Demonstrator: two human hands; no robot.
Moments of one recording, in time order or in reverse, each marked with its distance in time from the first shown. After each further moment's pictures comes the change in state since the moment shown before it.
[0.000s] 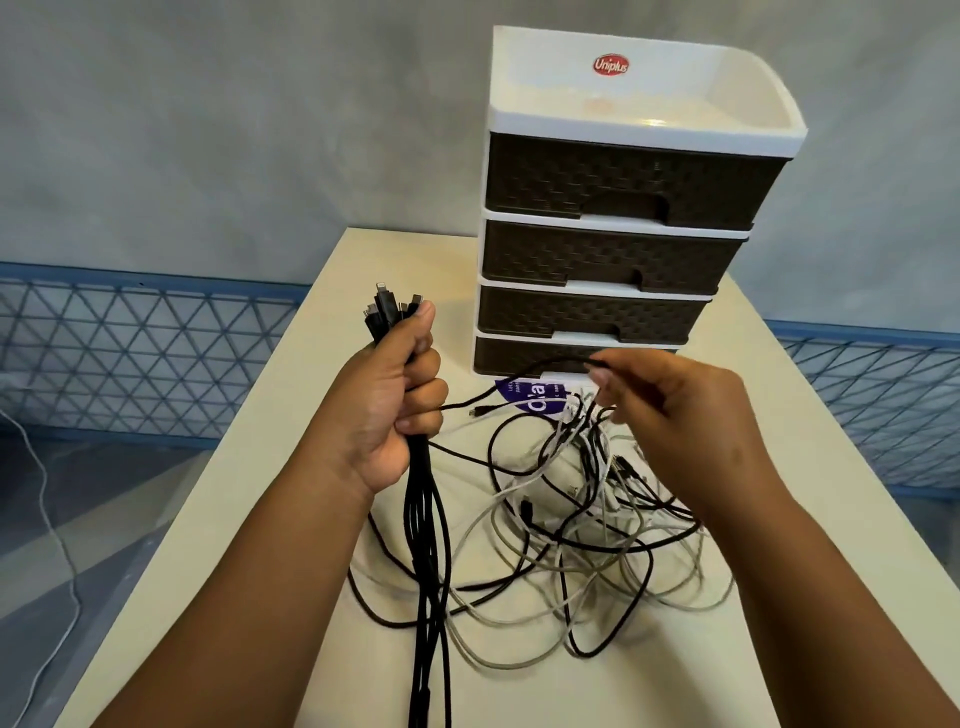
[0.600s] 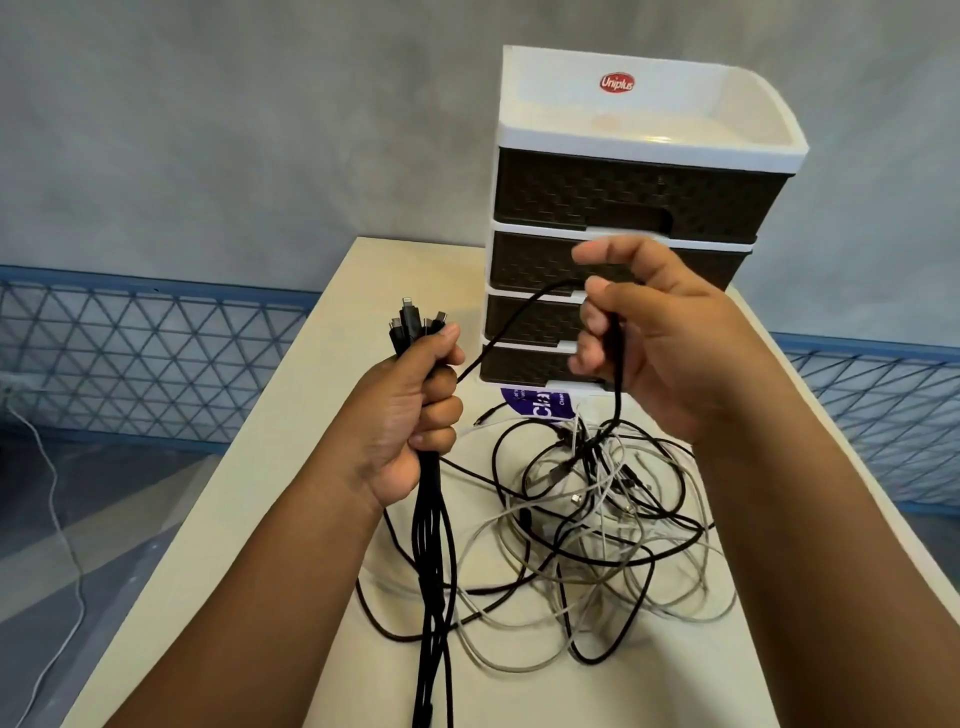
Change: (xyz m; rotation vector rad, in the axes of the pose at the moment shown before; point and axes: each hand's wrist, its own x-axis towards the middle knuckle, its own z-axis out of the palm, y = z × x) left_hand -0.010 -0.002 0.004 0.057 -0.002 -0.023; right_hand 0.051 -0.063 -0.015 1.014 -0.257 0.402
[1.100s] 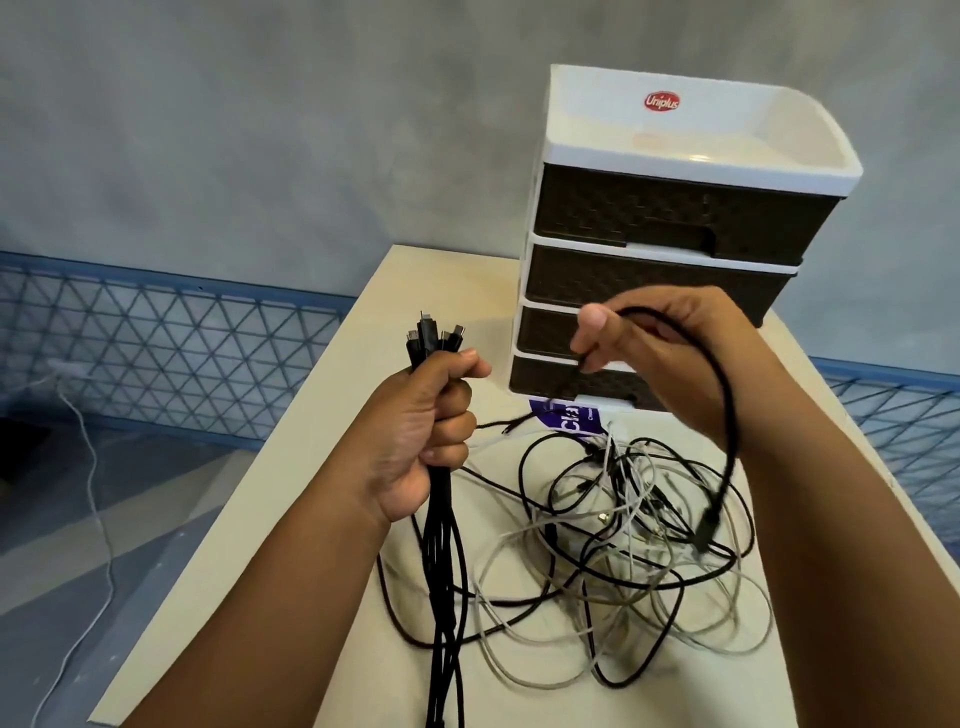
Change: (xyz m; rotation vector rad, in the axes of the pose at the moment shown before) left_hand -0.014 0.006 -0.011 0.037 0.051 0.022; right_hand 0.004 0.001 -0.001 -0.830 -0.117 -0.329
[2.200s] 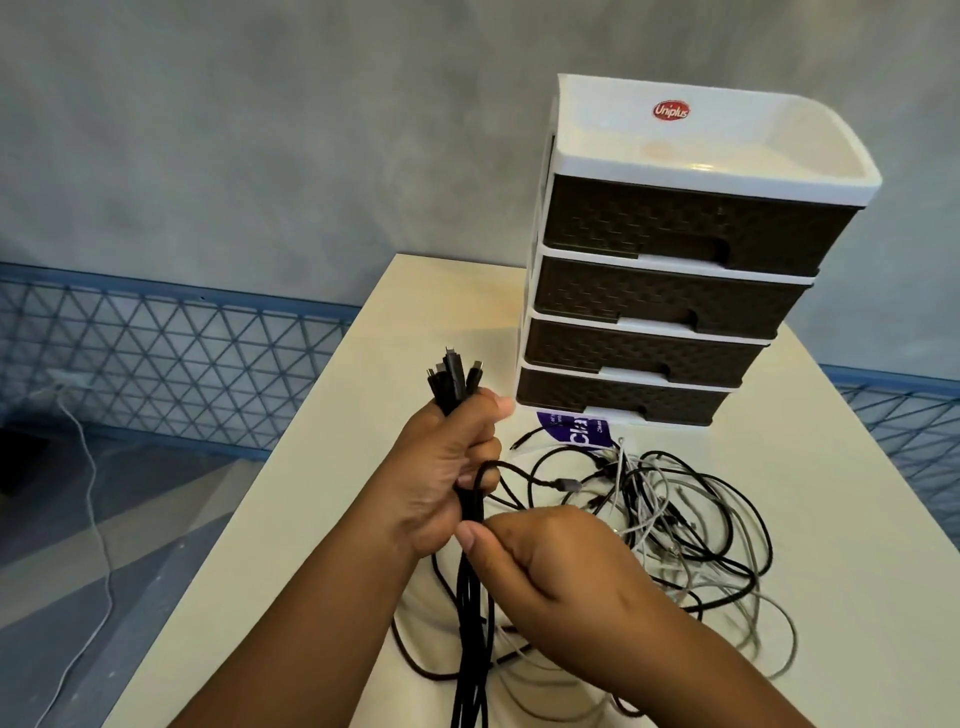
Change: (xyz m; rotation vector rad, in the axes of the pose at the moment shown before) left_hand 0.009 -0.020 0.001 -0.051 -0.032 0.013; right_hand -0.063 -0.009 0.103 -0.257 -0.289 -0.102
